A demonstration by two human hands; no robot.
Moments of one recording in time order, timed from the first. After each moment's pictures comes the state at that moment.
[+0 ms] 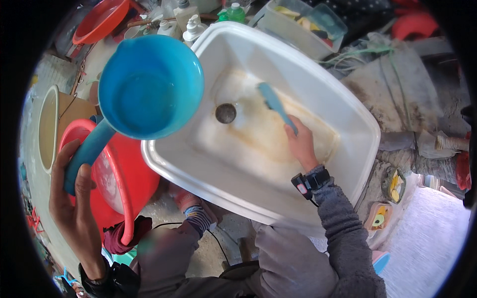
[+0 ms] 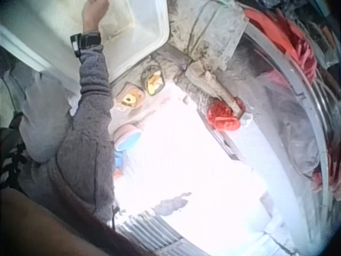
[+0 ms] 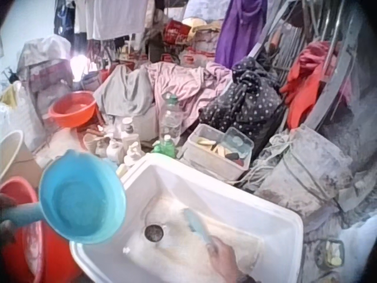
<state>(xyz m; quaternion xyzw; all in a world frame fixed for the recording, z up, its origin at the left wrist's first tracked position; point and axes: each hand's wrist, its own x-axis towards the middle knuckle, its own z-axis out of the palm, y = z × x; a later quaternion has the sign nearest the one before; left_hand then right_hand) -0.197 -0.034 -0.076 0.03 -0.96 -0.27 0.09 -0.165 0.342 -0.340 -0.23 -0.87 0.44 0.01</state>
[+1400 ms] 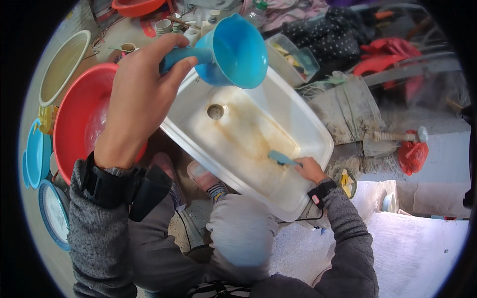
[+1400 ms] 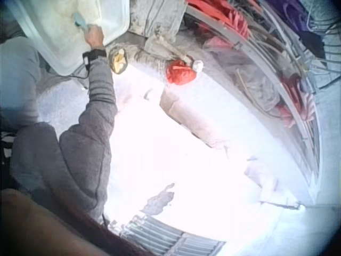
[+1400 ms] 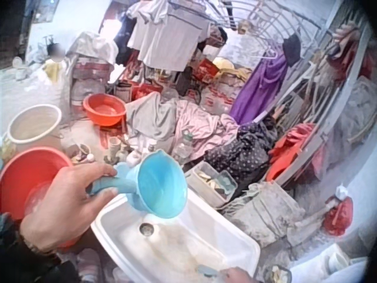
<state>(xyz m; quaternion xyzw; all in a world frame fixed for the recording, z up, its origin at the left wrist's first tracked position) -0.187 -0.006 -0.045 -0.16 -0.85 -0.45 0.21 -0.069 0.449 -0.224 0.00 -0.97 0.11 -0.23</state>
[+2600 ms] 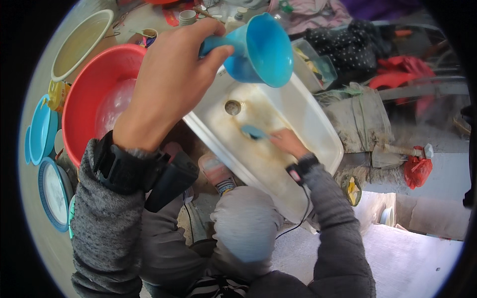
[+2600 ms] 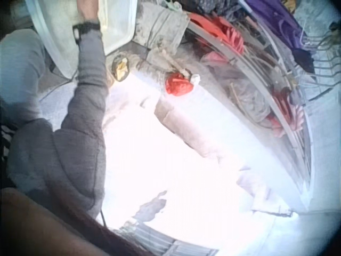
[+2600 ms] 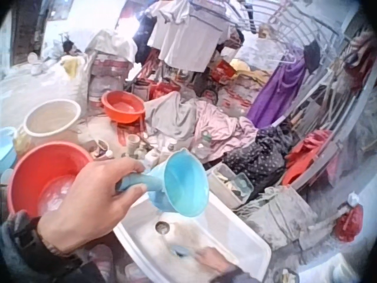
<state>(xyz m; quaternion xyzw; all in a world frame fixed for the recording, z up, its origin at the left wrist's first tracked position) -0.185 -0.026 -0.048 -0.18 -0.87 -0.41 0.22 -0.165 0.334 -0.256 0.09 -0.95 0.19 -0.22</state>
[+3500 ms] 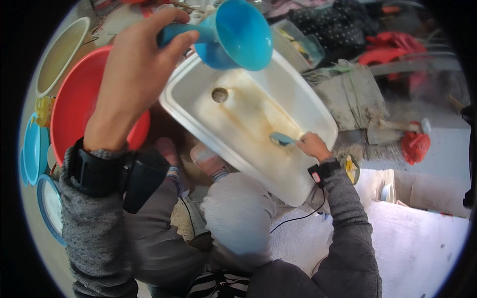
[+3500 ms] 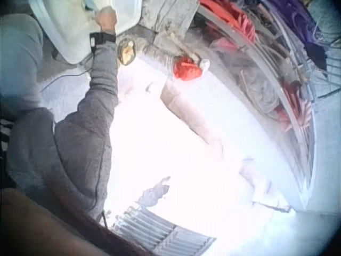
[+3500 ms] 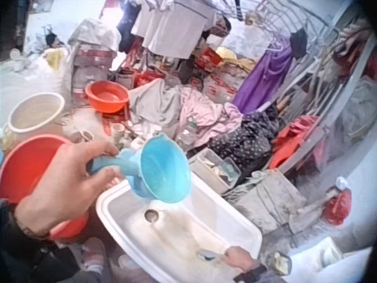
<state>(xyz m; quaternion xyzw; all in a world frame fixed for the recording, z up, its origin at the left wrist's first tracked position) -0.187 -0.037 -0.057 -0.18 -0.87 -0.42 0.19 -0.098 0.419 -0.211 -0.08 -0.96 0.01 -0.27</state>
